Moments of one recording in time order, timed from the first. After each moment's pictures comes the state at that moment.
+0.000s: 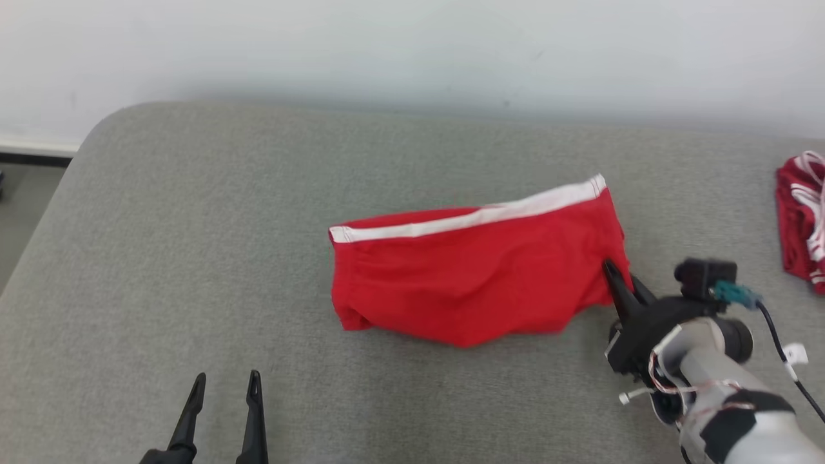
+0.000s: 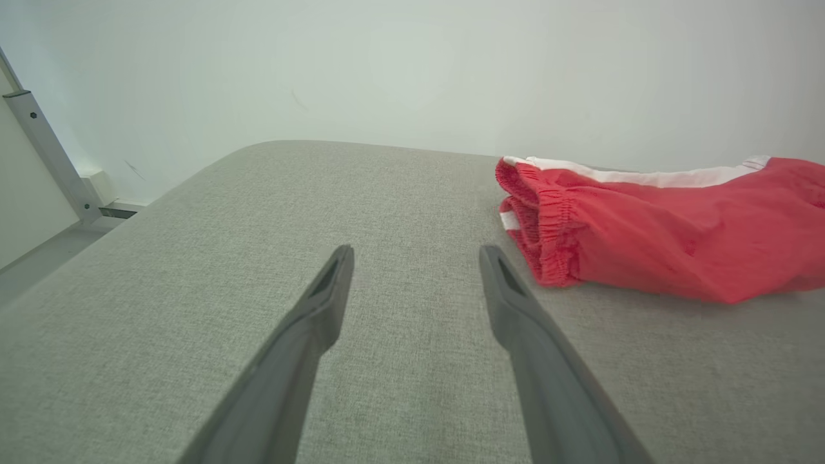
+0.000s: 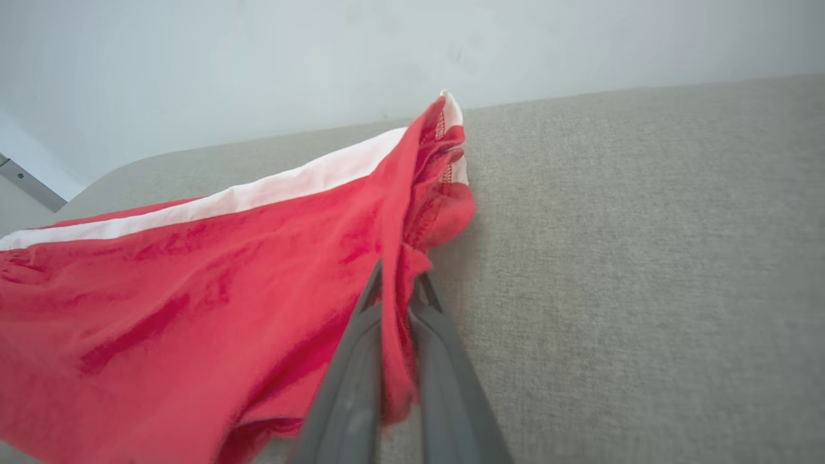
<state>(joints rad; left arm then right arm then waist) 0.03 0.05 -0.04 0.15 -0.15 -0.05 -0.26 -0.69 -0.36 0.67 0.97 0.91 0.13 -0.26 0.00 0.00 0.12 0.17</state>
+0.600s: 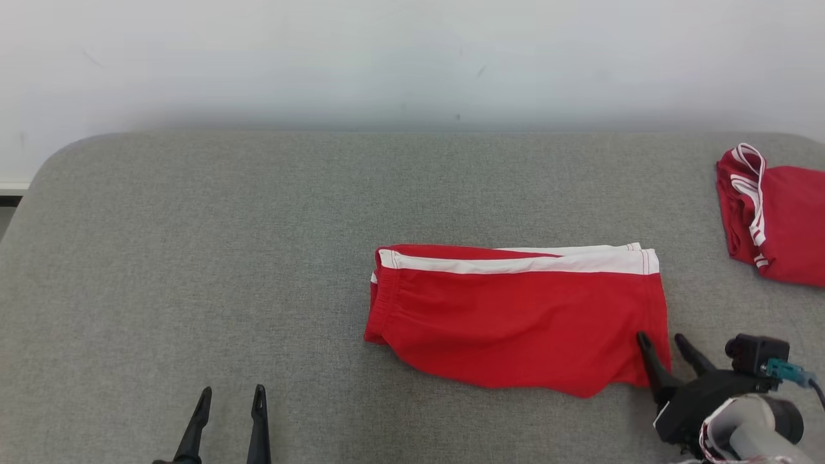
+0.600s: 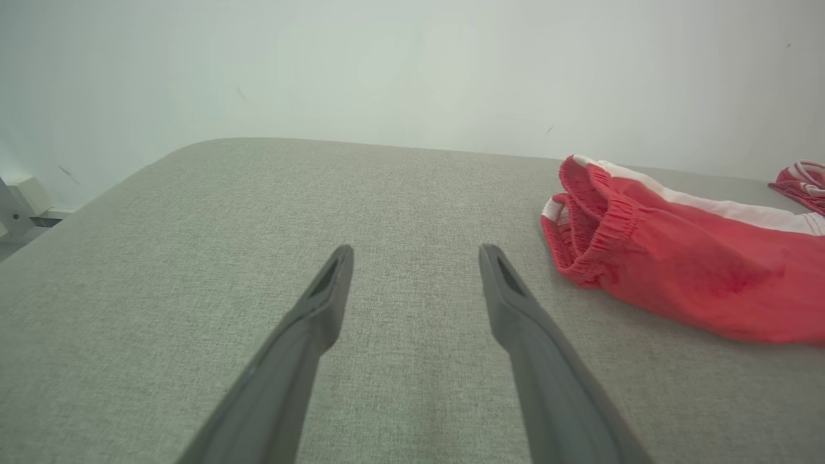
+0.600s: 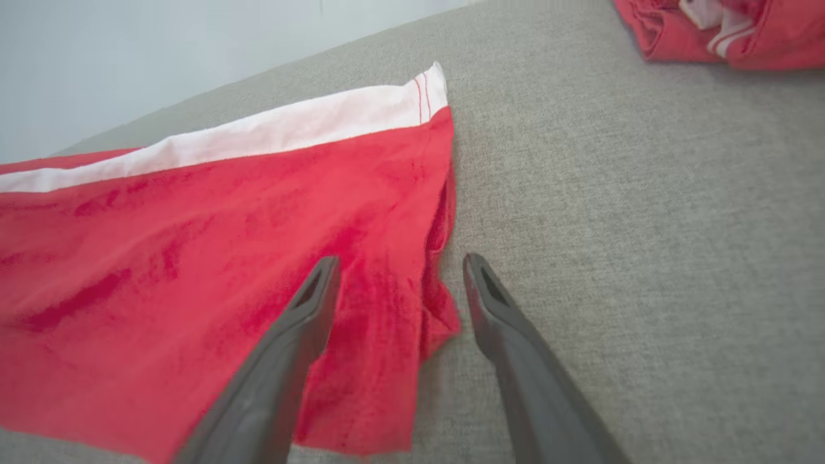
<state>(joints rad) 0.06 0.05 -0.05 0.16 -0.16 -0.06 -0.26 -0.40 -0.46 0.54 0.81 0.94 0.13 -0.25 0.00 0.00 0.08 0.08</state>
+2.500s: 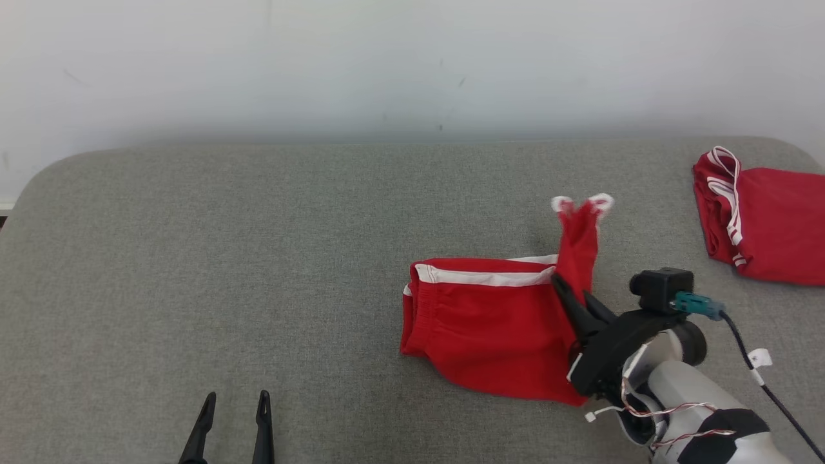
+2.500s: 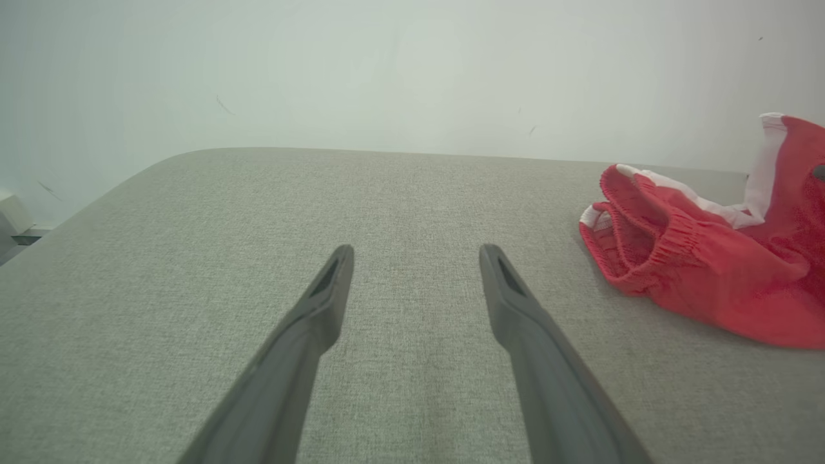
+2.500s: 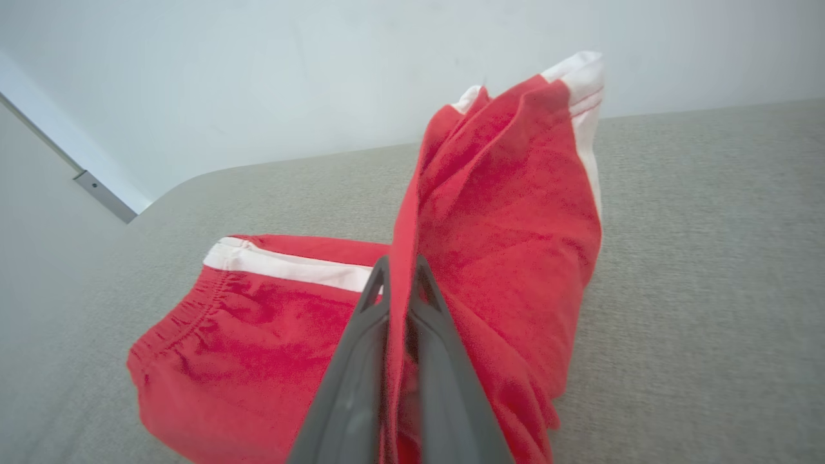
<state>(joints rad) 0.07 0.05 -0.06 0.16 -0.13 -0.05 -0.26 -0.57 -0.38 0.66 0.71 0.88 0.13 -0.17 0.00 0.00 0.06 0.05</state>
